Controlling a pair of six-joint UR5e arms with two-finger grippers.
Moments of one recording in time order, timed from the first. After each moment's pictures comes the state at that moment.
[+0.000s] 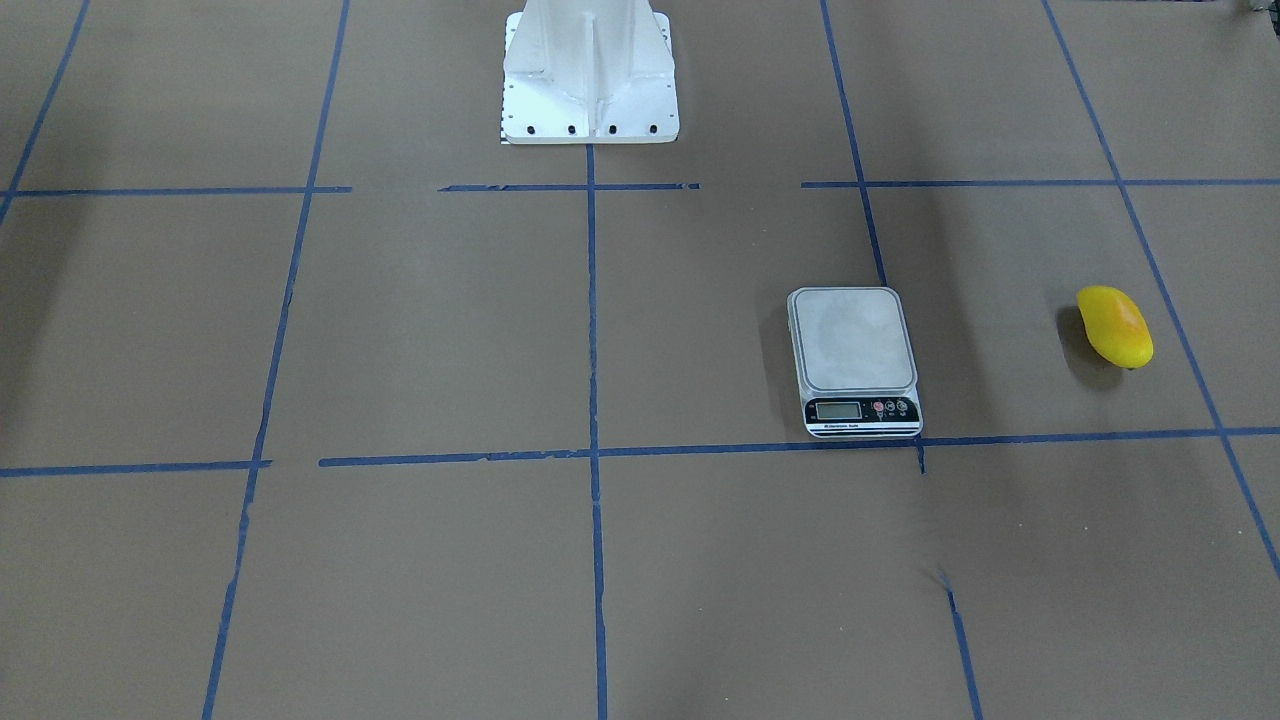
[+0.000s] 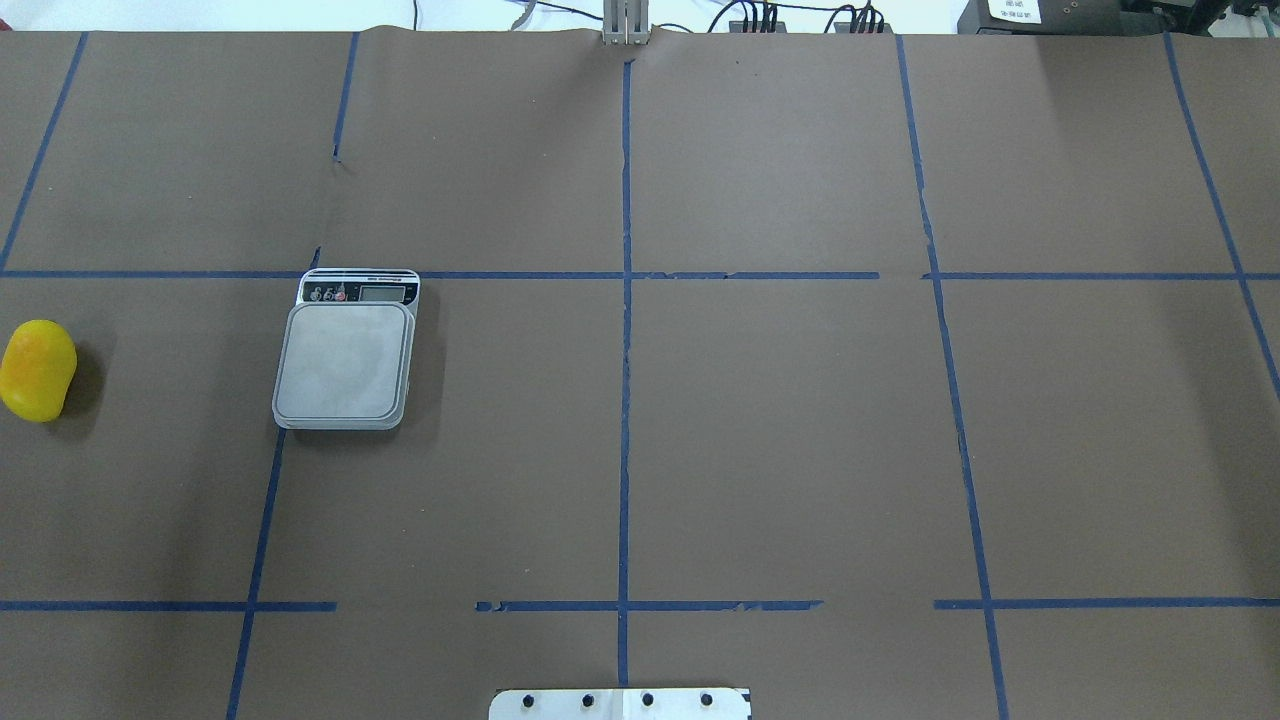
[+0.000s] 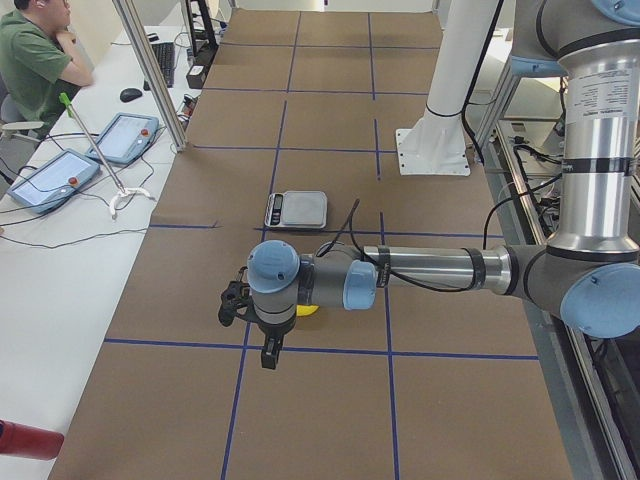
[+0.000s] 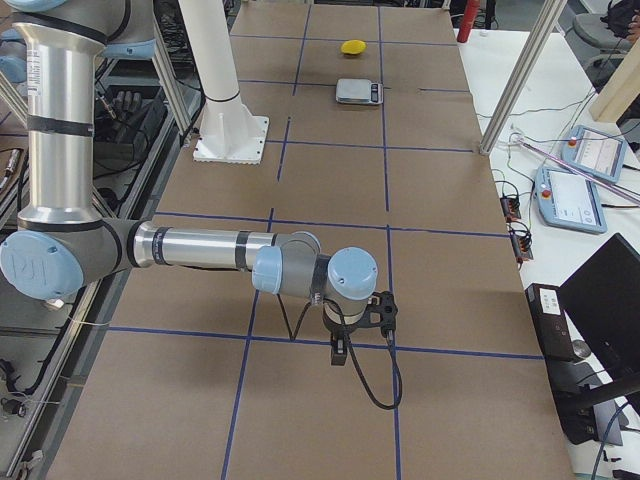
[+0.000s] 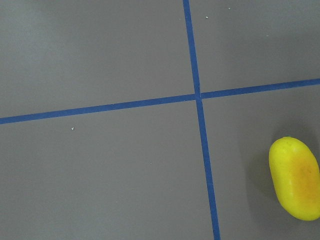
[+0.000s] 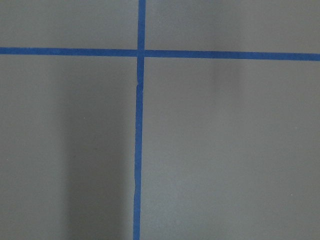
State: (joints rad) left arm -1.62 -1.53 -1.64 -1.63 -2.34 0.12; right arm 1.62 -1.66 1.66 -1.68 2.35 -0.12
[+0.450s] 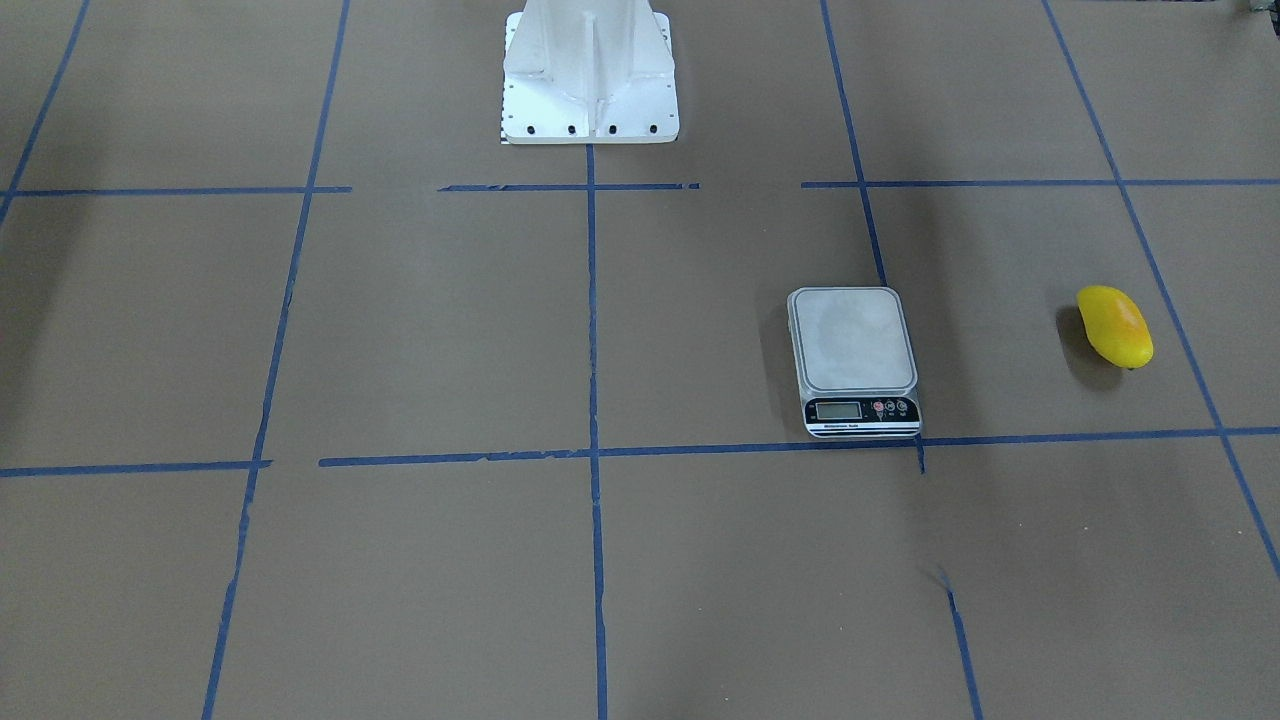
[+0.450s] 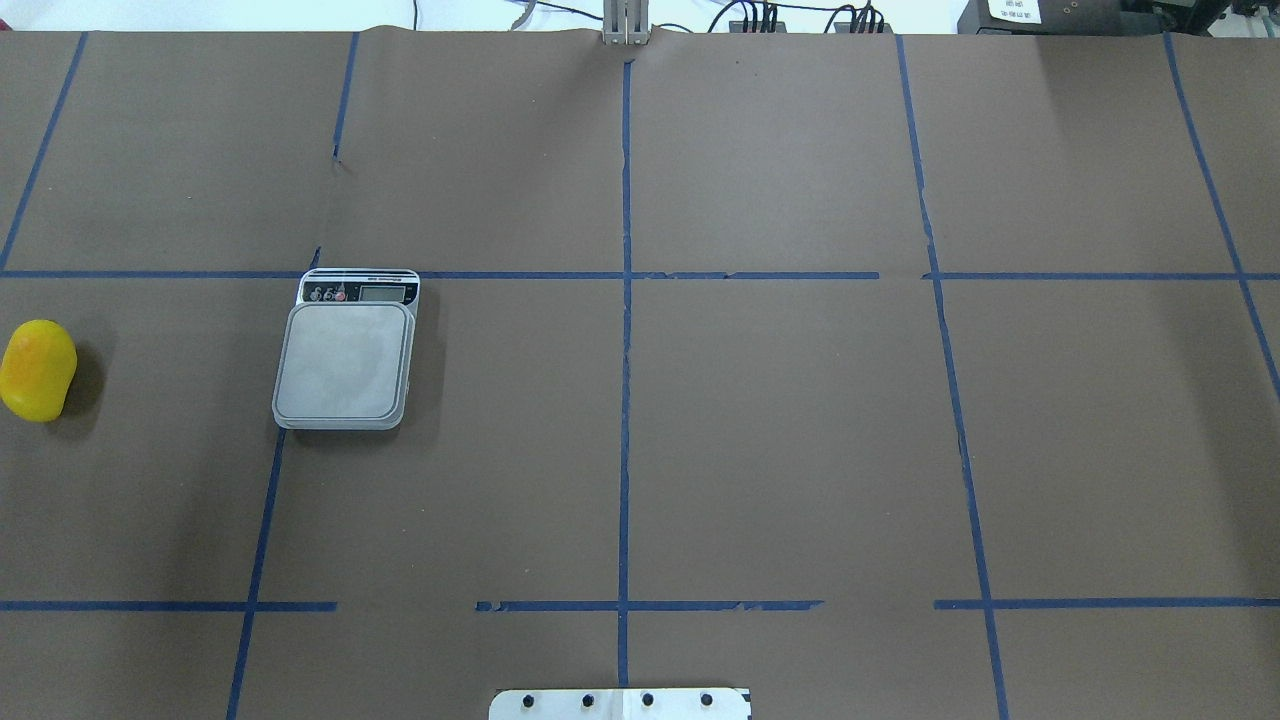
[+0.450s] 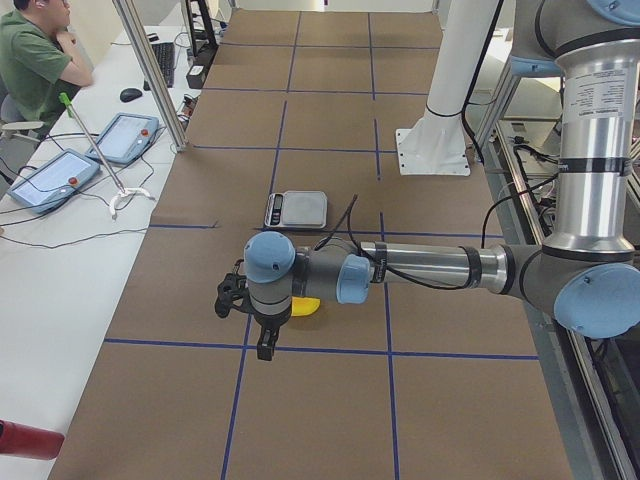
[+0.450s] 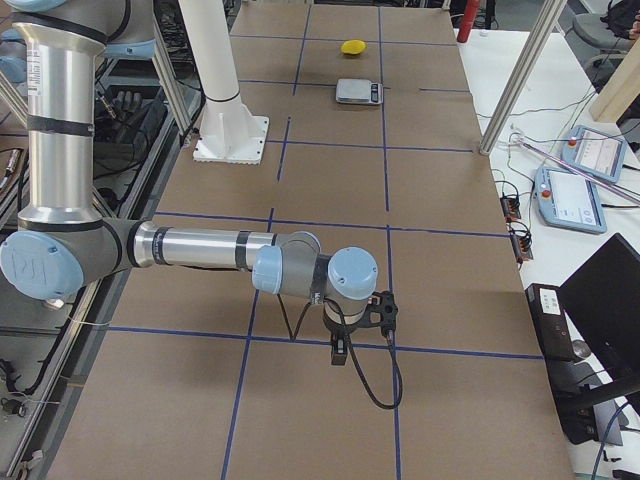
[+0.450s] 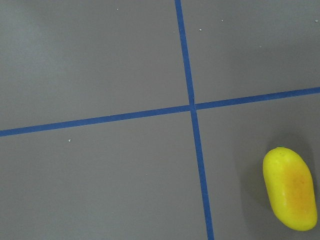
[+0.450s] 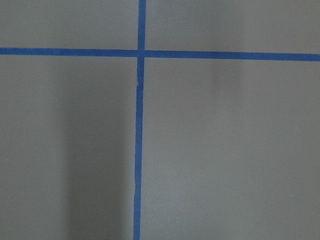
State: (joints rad) left arm -1.52 -1.51 -1.65 -1.77 -2.34 -0.12; right arm 1.62 -1.66 1.66 -1.68 2.35 -0.12
